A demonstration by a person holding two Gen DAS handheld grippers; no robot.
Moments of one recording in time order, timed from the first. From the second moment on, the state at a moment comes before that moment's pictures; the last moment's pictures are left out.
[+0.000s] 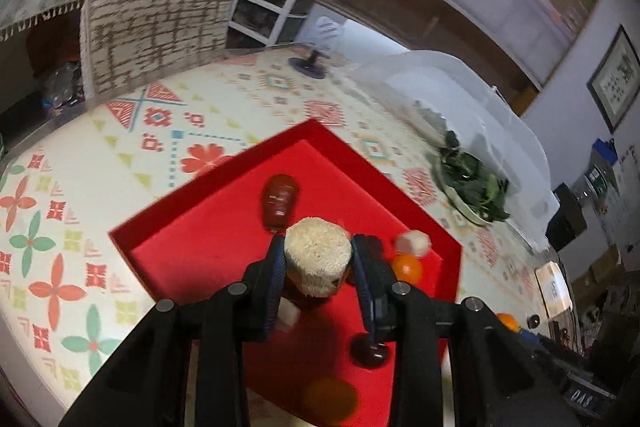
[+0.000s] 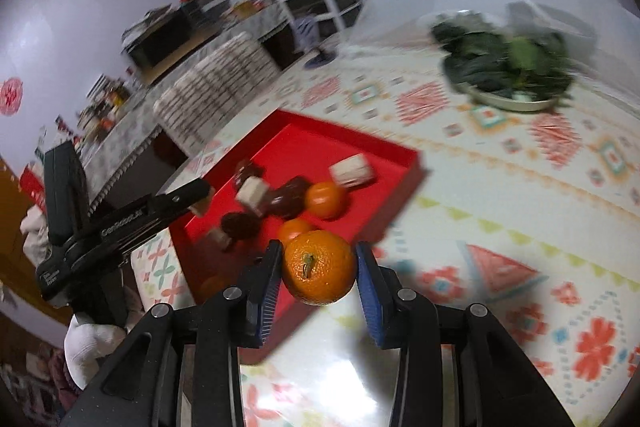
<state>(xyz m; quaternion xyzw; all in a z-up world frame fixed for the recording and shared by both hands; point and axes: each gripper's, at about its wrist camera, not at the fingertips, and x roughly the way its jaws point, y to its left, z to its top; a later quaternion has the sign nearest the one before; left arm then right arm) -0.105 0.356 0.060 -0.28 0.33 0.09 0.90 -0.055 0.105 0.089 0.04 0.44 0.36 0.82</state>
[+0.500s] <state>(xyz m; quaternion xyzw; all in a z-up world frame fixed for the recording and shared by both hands) -0.111 0.386 0.057 -0.32 0.31 0.09 0.89 -0.071 0.161 0.066 -0.02 0.46 0.37 0.81</state>
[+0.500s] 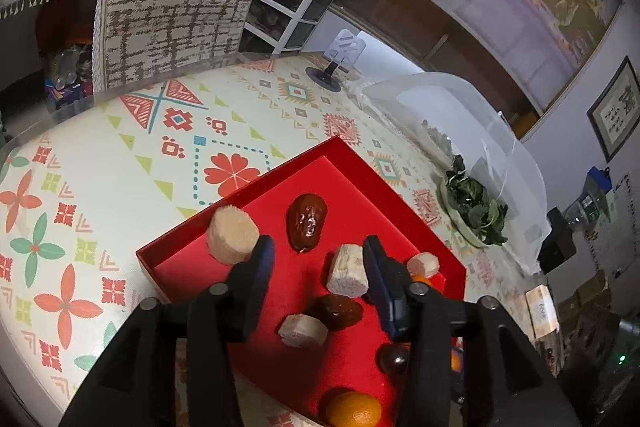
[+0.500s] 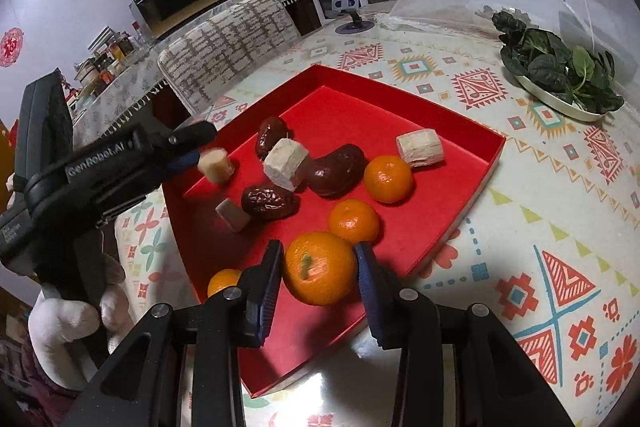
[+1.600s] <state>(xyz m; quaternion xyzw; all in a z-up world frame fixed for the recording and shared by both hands) -0.085 0.197 0.087 -0.22 0.38 -0.07 0.90 -0.082 -0.046 0.066 0.12 0.45 0.25 0.85</state>
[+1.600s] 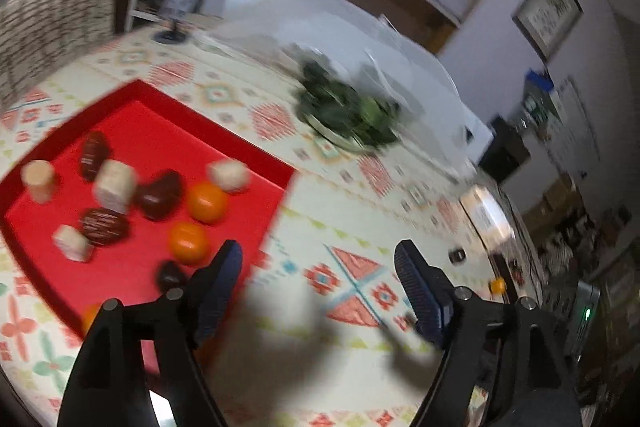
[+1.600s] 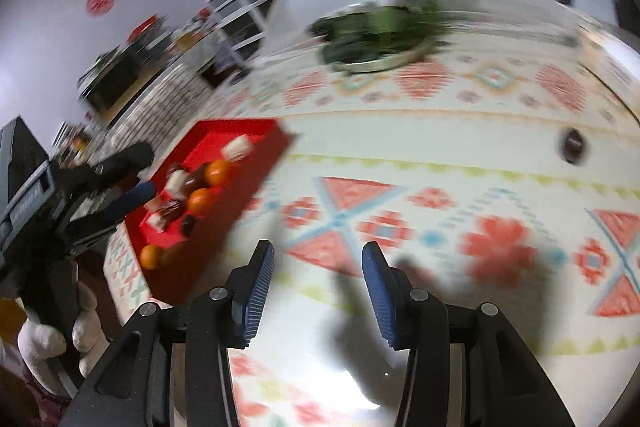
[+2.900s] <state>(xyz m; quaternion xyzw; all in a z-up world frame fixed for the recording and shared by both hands) 0.055 -0.106 0.013 0.02 0.46 -0.19 0.87 -0.022 -0.282 0.040 0.12 0.44 -0.02 0.89</state>
